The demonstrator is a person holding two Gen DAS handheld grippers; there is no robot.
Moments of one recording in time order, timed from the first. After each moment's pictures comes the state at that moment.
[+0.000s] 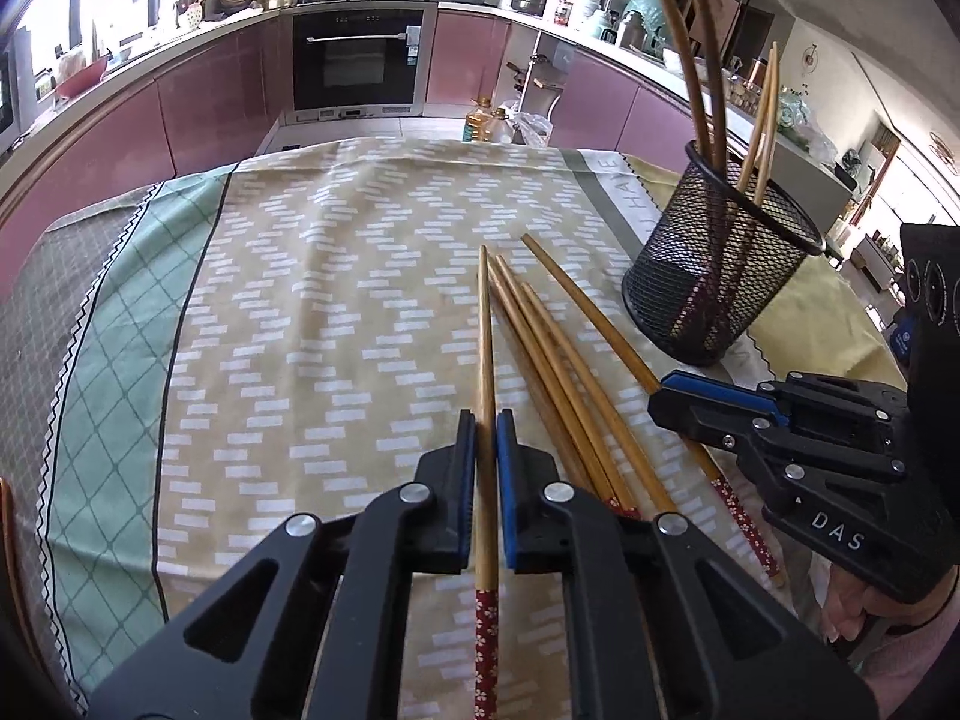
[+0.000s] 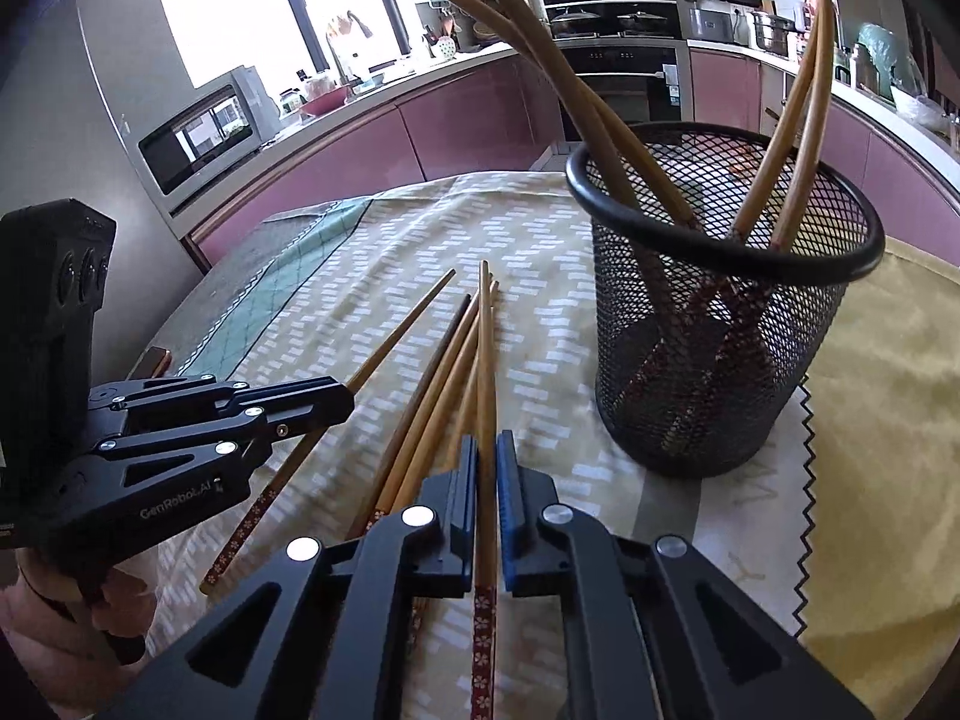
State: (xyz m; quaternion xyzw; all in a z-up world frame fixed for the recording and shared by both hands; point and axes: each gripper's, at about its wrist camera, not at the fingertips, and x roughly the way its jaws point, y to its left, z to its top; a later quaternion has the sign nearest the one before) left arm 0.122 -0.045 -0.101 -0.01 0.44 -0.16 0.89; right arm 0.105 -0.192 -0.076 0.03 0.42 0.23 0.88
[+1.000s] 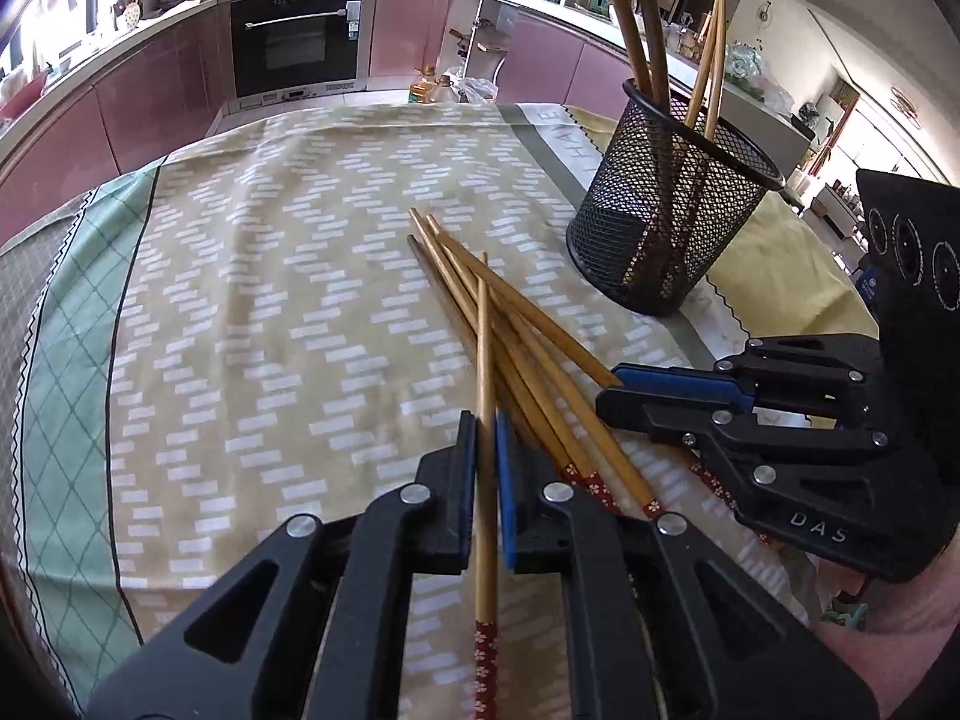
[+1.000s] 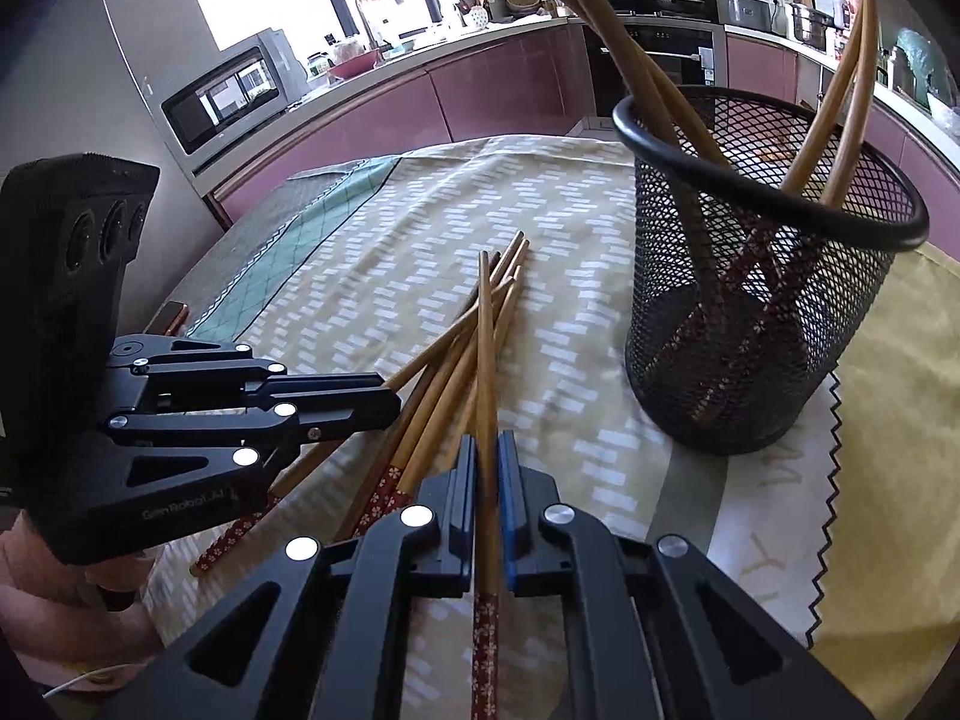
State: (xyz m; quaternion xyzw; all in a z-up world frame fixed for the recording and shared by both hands) left arm 0.129 -0.061 -0.111 0.01 0.47 -0.21 0.86; right arm 0.101 -0.189 -0.081 0.01 0.44 0.26 0.86
